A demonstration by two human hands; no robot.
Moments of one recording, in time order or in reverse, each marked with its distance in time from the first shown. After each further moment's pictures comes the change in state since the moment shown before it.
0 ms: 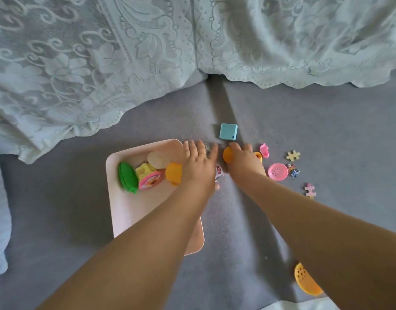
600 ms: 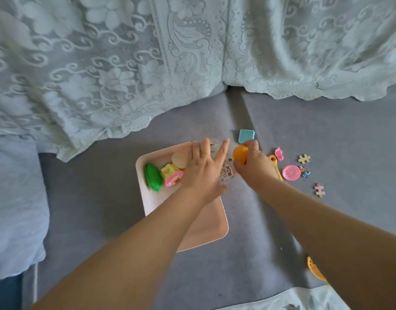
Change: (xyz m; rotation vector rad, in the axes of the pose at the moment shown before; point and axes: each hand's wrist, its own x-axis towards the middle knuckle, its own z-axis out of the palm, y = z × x) left_hand -0.068 -0.063 -0.034 -0.262 0.204 0.072; right_hand -0.053 -0.046 -0.028 0.227 0.092 -0.007
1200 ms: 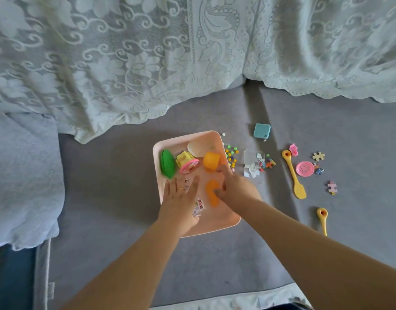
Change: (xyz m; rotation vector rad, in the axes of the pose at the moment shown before) left_hand -0.109 -0.065 0.070 0.066 -0.203 -0.165; right_hand -0.064 -0.031 0.069 -0.163 -0.262 -0.195
